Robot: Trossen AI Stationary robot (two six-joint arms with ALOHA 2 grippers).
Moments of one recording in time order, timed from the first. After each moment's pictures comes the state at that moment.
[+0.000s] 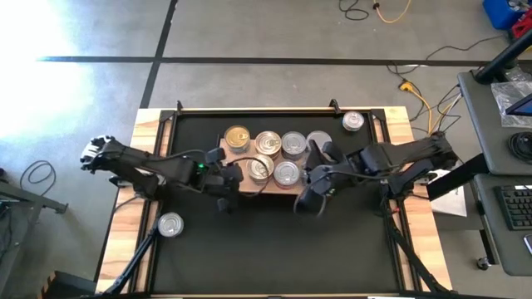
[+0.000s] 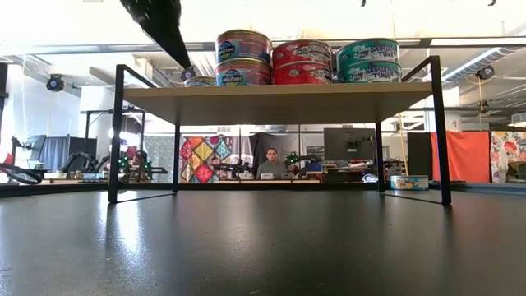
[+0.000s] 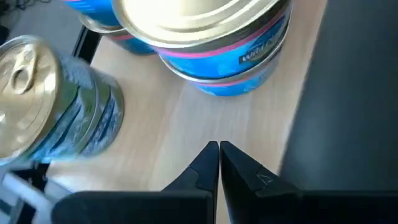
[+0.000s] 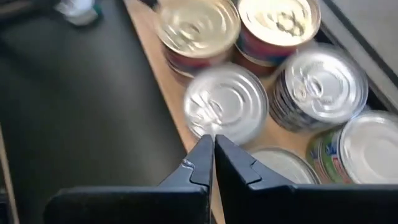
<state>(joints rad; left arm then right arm) -0.24 1.45 1.29 -0.98 -0.51 -0.36 0.28 1.59 1.79 -1.22 0.41 0.62</state>
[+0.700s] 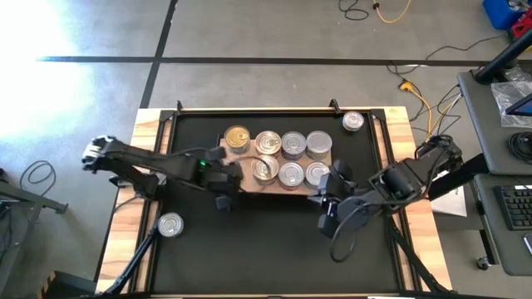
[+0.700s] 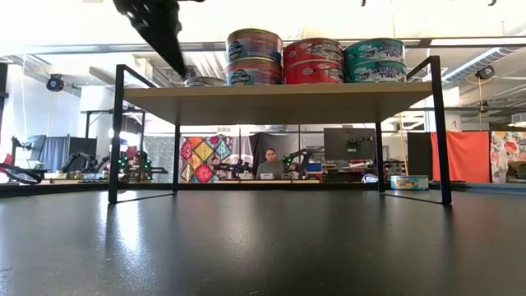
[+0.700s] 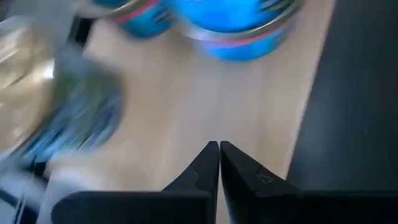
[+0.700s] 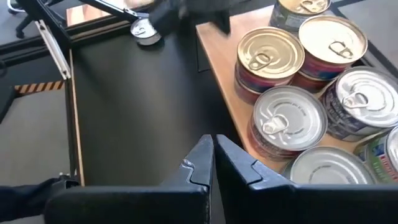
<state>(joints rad) -0.22 1.46 1.29 -1.01 -0.46 -0.31 0.53 1.59 1.90 -1.22 0.53 0.71</state>
